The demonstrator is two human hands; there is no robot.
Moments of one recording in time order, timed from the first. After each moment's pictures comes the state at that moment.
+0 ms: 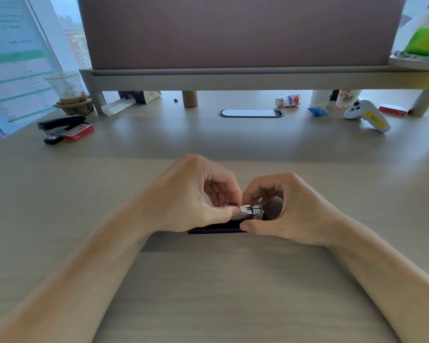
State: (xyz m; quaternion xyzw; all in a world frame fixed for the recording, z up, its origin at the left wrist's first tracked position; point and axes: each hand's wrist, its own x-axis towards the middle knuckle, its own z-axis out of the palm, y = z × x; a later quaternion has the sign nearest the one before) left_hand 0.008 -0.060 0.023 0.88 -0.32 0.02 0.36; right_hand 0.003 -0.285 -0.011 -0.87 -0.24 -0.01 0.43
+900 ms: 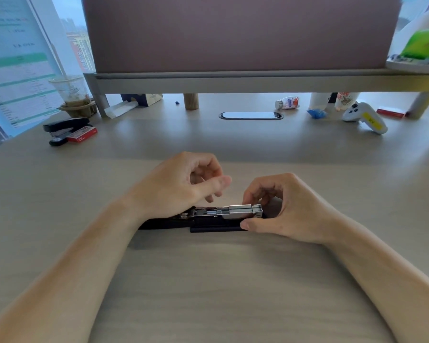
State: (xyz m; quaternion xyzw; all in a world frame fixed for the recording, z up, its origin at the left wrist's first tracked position) left_hand 0.020 -0.046 0.020 0.88 -0.23 -0.03 0.42; right_hand 0.007 -0.289 -0.018 -0.87 -0.24 -0.01 0.44
